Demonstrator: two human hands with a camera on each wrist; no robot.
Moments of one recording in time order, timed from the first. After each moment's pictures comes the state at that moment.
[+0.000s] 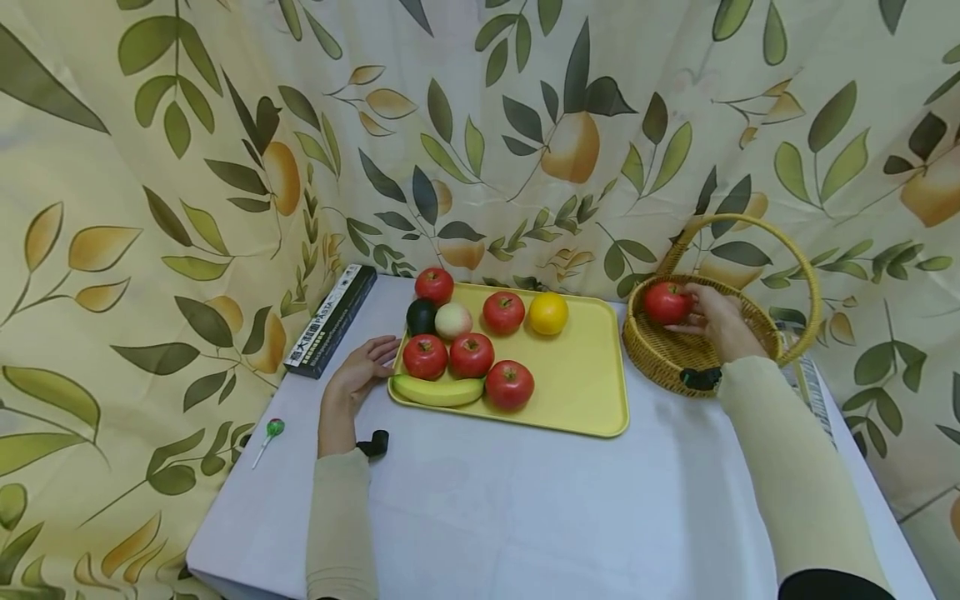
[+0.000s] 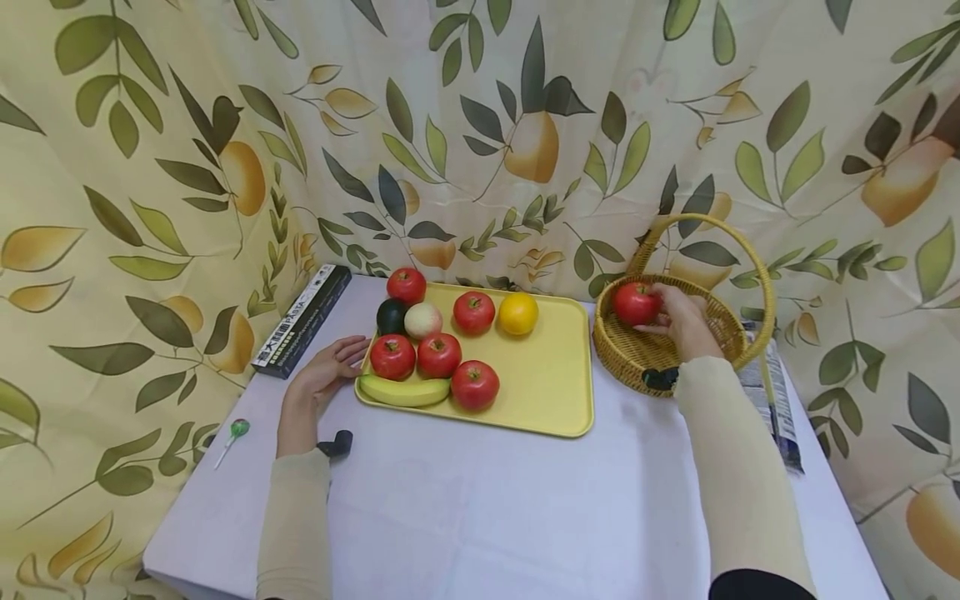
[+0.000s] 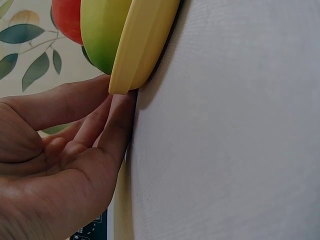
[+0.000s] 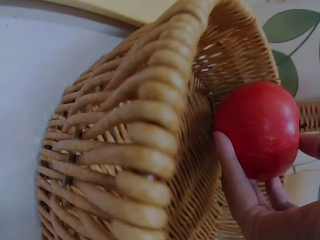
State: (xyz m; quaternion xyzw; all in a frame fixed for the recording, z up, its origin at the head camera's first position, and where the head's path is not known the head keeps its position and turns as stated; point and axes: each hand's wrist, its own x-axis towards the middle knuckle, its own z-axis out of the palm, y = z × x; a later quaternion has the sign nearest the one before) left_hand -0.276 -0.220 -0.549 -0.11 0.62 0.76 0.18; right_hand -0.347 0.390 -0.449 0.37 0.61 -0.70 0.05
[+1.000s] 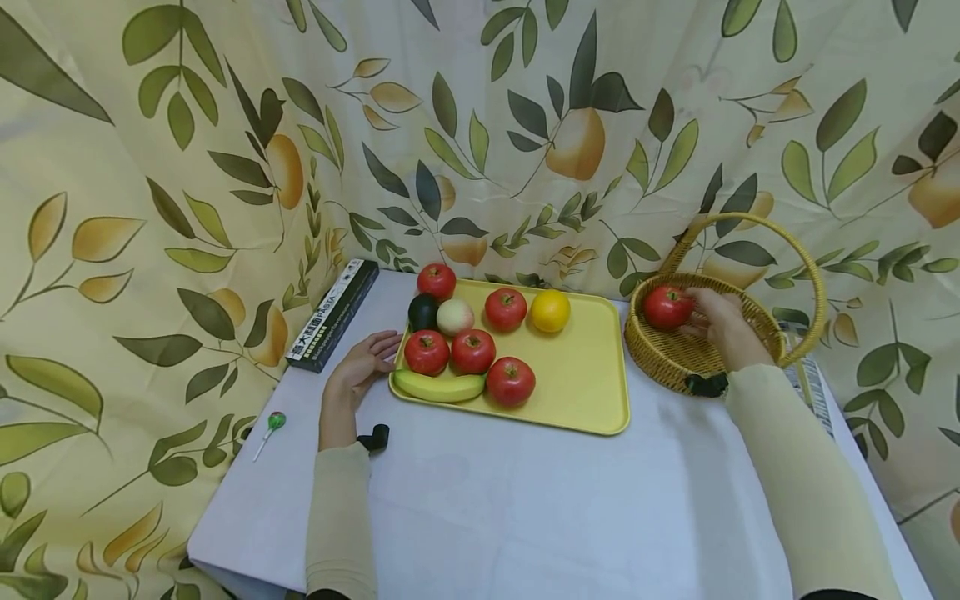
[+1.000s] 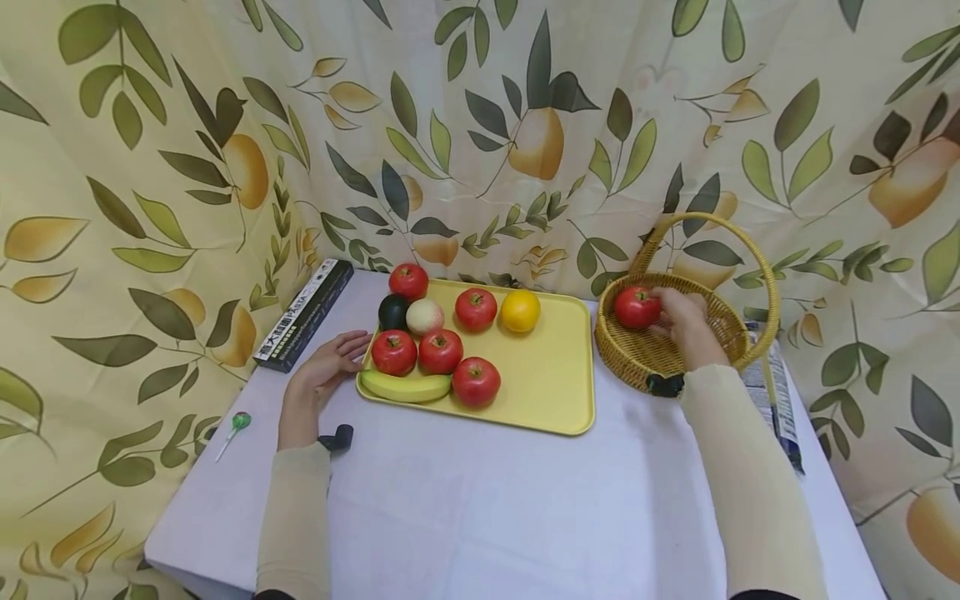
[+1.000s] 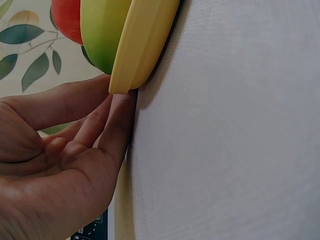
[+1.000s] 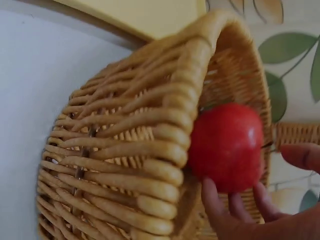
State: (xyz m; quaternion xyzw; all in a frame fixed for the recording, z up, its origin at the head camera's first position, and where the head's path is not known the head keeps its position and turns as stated) left_hand -0.277 -0.222 -0.548 -0.11 0.63 0.75 0.18; right_hand -0.341 0.389 -0.448 0.33 0.69 -0.64 0.07
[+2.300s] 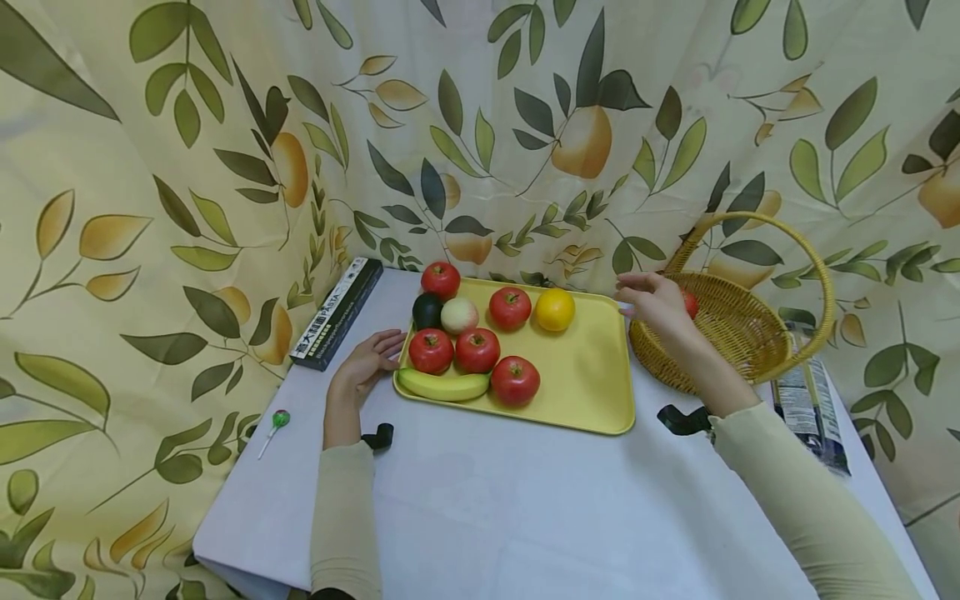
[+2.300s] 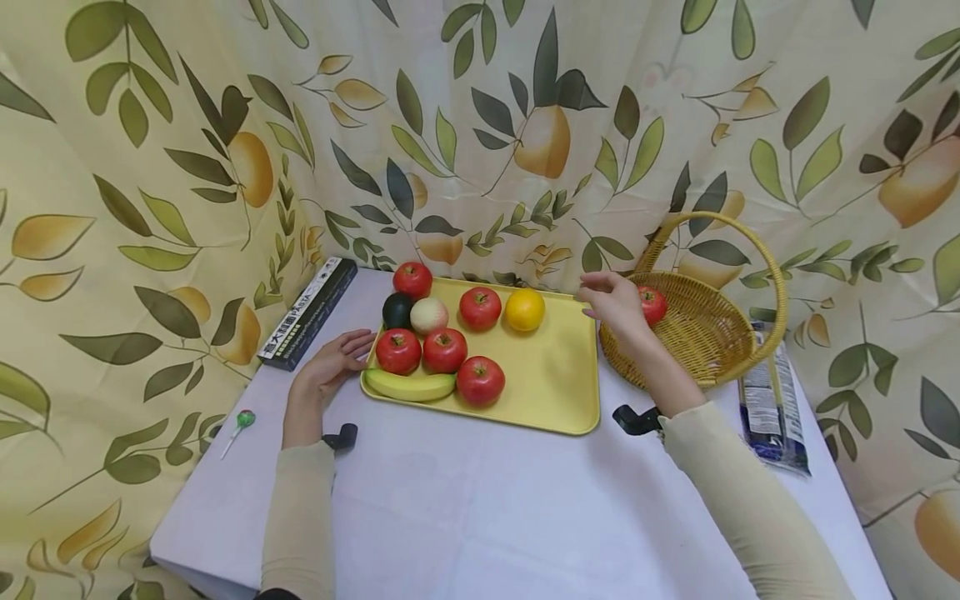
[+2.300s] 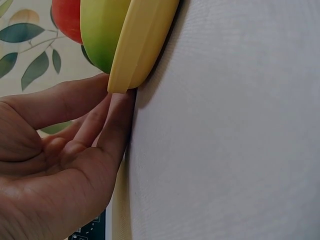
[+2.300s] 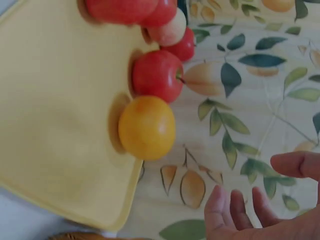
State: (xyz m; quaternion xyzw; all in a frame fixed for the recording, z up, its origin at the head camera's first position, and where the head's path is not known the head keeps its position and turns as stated) left_hand -0.278 -0.222 -0.547 -0.13 0.63 0.75 0.18; right_hand -0.281 0.256 -0.397 0.05 0.83 -0.55 0.06
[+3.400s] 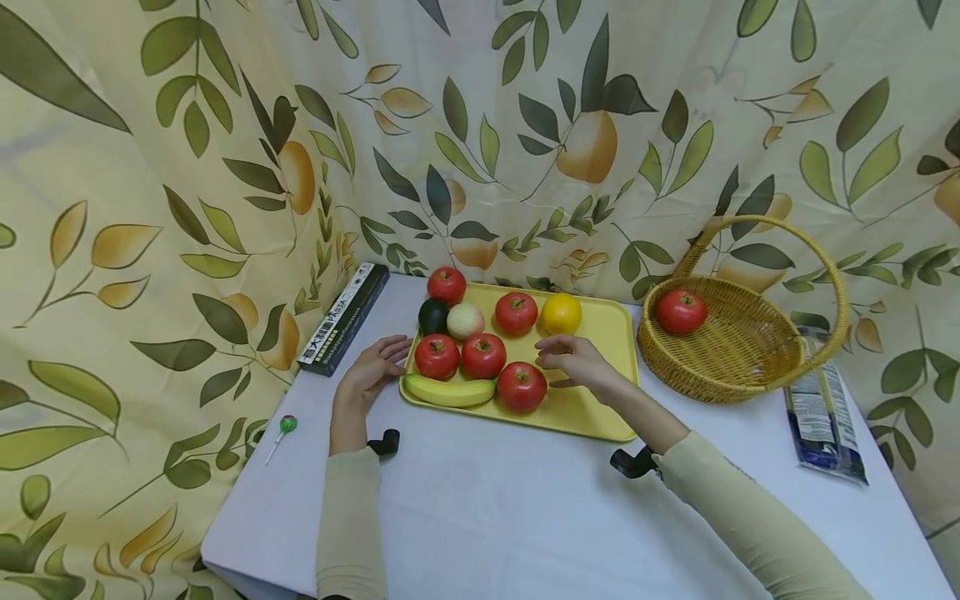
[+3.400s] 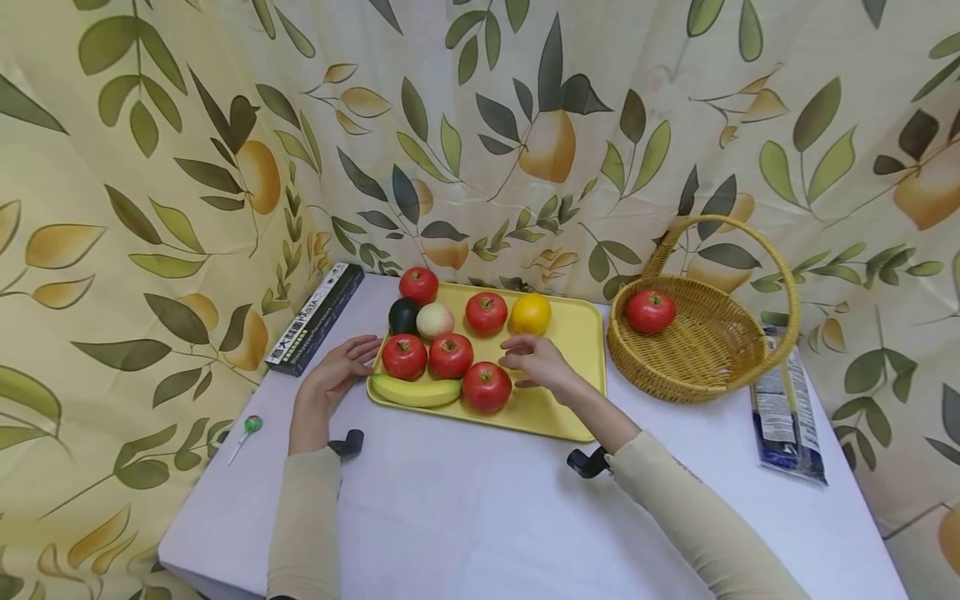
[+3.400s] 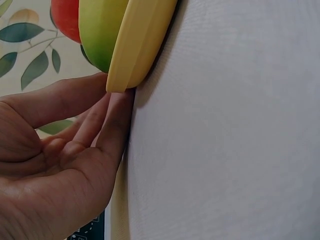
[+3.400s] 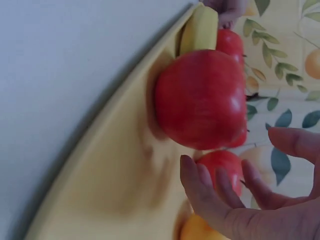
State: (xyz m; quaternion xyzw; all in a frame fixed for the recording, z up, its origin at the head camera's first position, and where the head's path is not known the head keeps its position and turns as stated) left_hand -0.275 -0.219 -0.548 -0.13 0.61 0.76 0.17; right_hand -0.258 0.174 -0.478 -0.04 0.78 -0.58 0.24
